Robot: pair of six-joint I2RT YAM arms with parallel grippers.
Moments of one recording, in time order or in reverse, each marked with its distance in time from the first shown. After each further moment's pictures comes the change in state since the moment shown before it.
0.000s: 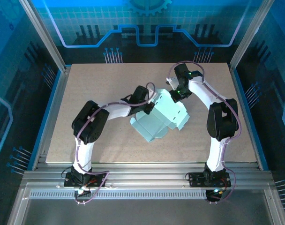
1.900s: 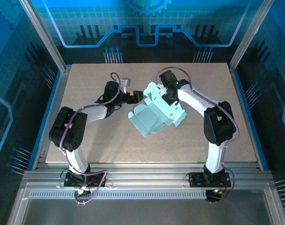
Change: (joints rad) left arm 0.298 -0.251 -0.290 0.350 0.363 -0.460; right arm 0.183 -0.048 -0.140 0.241 0.435 -0.097
